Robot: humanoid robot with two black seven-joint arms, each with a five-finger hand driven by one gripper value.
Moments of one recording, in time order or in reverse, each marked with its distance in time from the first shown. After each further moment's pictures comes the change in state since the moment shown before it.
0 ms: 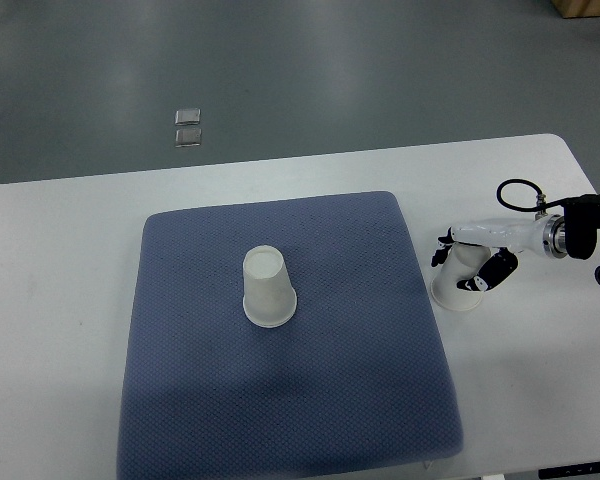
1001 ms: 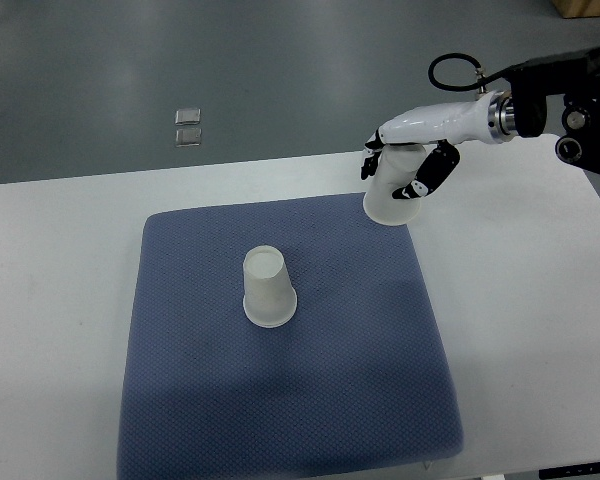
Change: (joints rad) left arm 0.000 0.000 0.000 0.000 0.000 0.000 0.000; right arm 0.442 0.105 0.003 0.062 0.083 0.252 0.001
